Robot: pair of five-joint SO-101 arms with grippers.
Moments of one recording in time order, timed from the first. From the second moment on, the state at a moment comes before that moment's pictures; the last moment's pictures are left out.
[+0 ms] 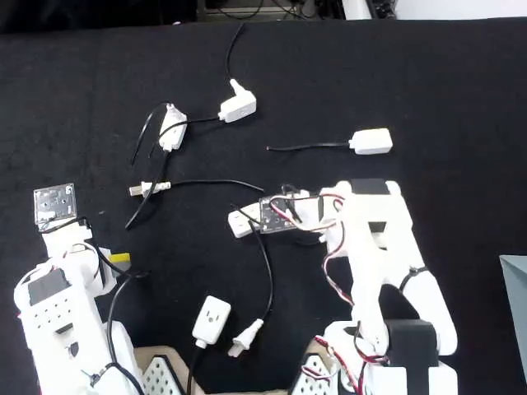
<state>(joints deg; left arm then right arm) -33.9 -60.5 78.6 54.6 -16.7 -1.0 -16.6 47.4 62.0 93.1</state>
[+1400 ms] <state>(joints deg) -33.9 -60.5 78.6 54.6 -16.7 -8.6 -33.9 40.2 72.2 42.1</state>
